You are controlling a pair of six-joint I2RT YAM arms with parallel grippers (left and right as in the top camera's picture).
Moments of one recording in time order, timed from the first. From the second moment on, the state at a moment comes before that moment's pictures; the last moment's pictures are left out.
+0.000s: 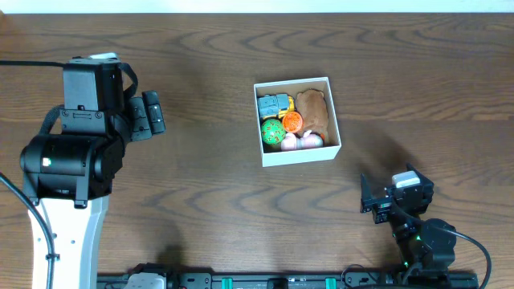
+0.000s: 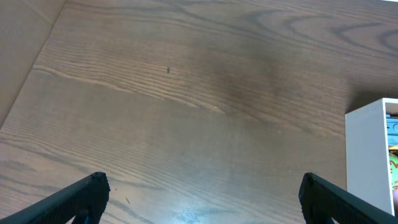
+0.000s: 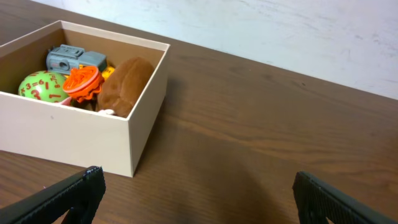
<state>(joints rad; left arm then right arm) -0.09 1.23 1.58 -1.23 -0.27 -0.20 0.03 0.02 0.11 -0.33 -0.13 -0.17</state>
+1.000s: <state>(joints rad) -0.07 0.79 0.62 -0.30 -0.30 -0.20 0.03 0.01 0.11 -0.33 -0.13 -0.16</state>
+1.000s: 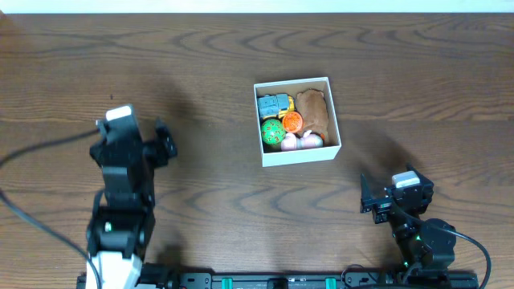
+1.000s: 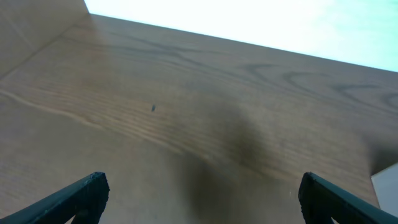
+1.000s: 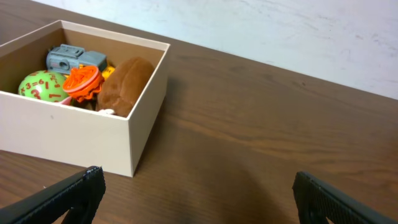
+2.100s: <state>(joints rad) -0.03 0.19 0.15 -0.29 -0.30 -0.20 0.03 0.01 0.11 -0.33 -0.14 -0.16</state>
